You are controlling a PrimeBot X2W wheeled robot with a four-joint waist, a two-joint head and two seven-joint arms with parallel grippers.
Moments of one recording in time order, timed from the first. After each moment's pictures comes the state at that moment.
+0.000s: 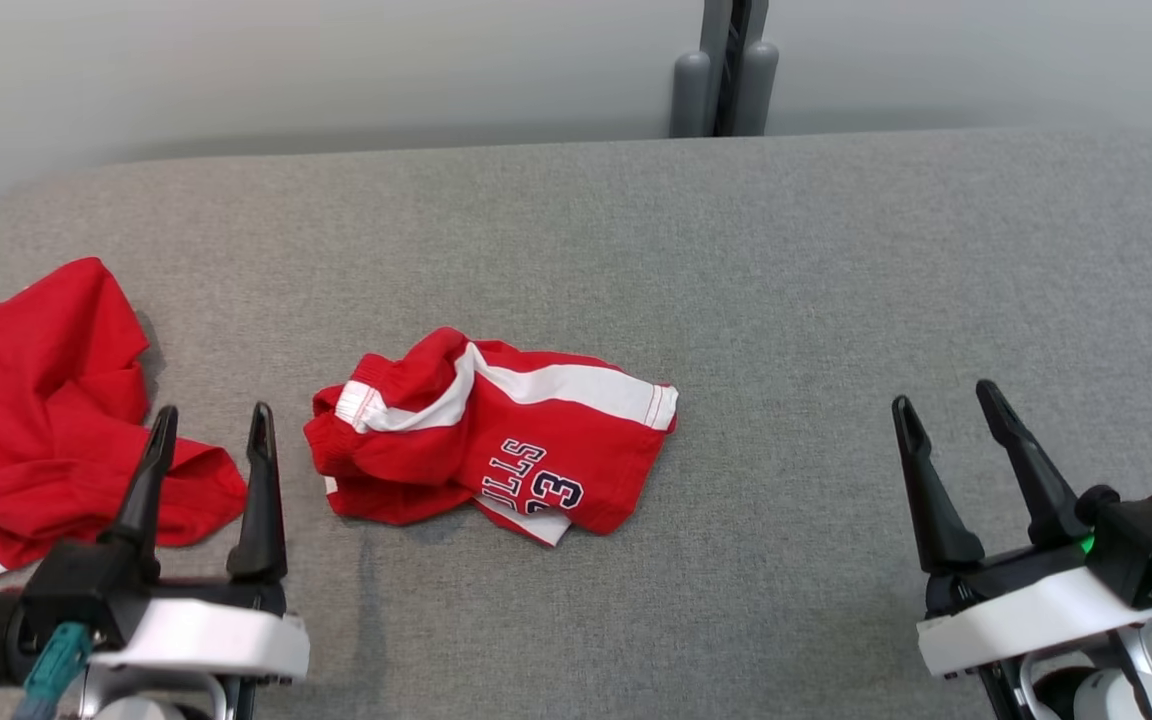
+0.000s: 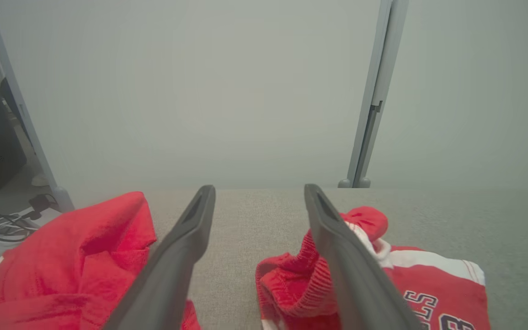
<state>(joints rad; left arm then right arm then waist) -0.10 0.46 -0.41 -0.09 -0.58 0.41 -0.26 -0.06 -0.05 0.08 -0.08 0.20 0.13 -0.08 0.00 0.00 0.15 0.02</state>
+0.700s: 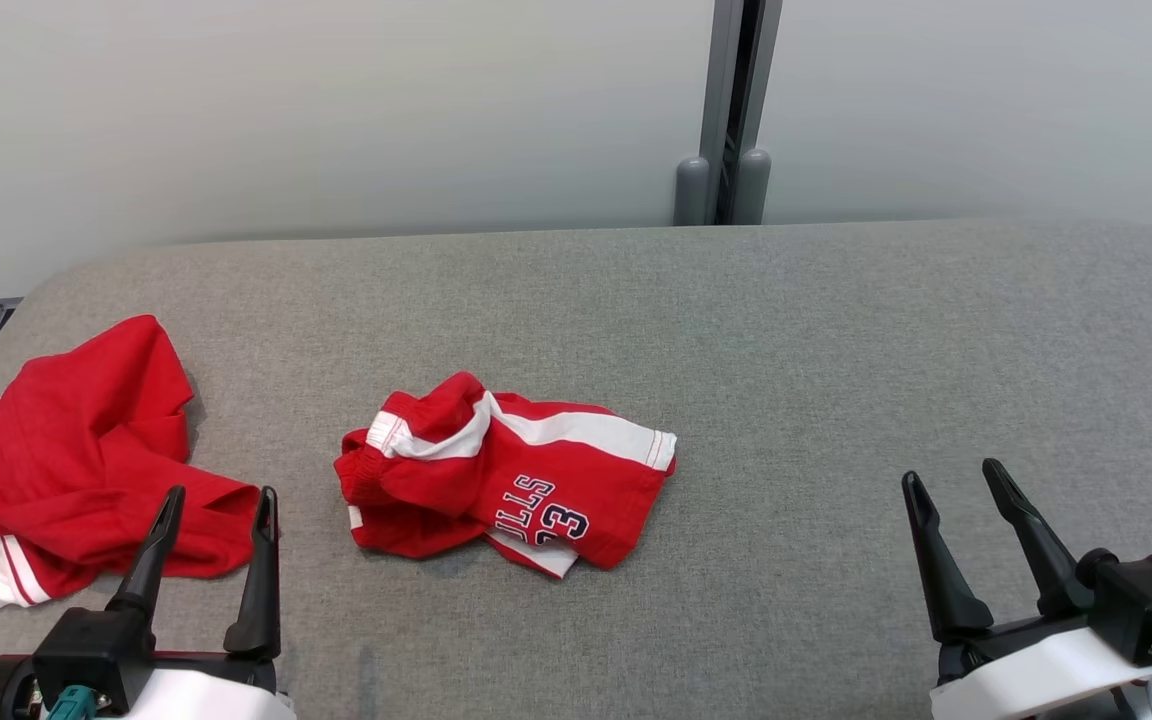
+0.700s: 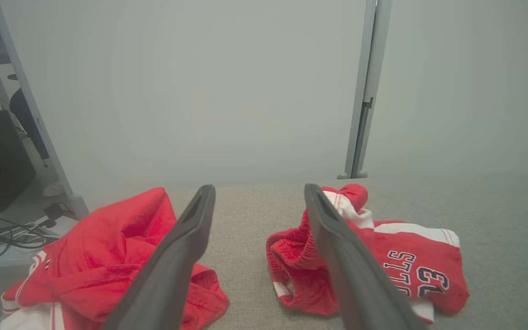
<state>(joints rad) 0.05 0.47 -0.38 -0.11 -0.53 0.35 -0.23 0.06 -0.05 0.06 -0.08 0.20 0.13 -0.05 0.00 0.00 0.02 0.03</state>
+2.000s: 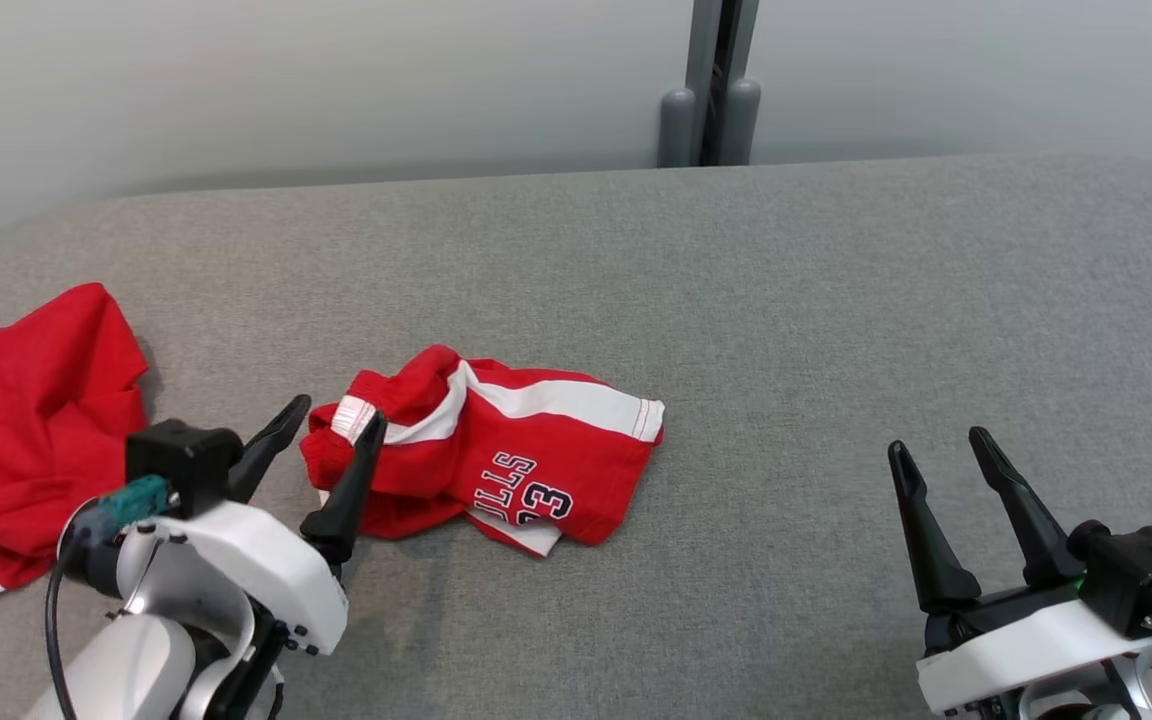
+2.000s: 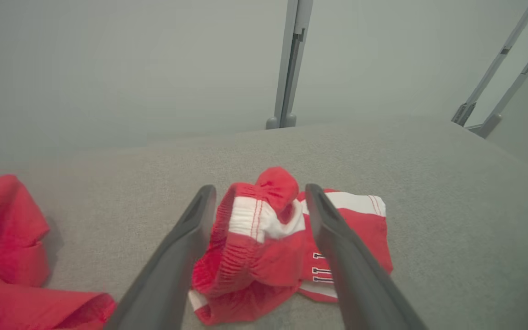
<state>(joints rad) -0.23 0.48 -0.49 -0.06 -0.68 0.17 0.10 0.01 -0.05 0.08 -0.08 0.22 0.13 -0.06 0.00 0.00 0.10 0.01</state>
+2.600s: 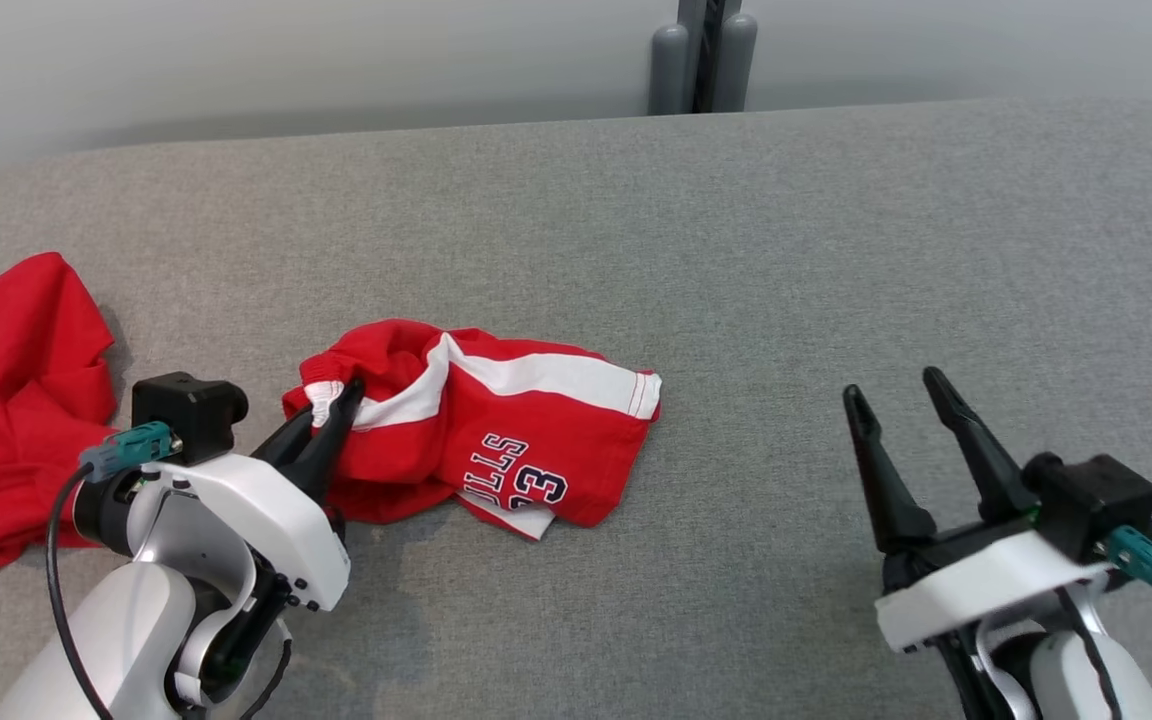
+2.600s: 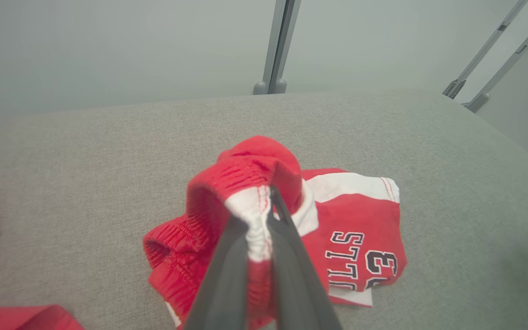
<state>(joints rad) -0.34 0.45 -0.50 0.10 -0.75 0.07 0.14 -0.10 -0.05 0.13 -0.02 0.23 0.13 -0.06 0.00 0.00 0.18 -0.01</state>
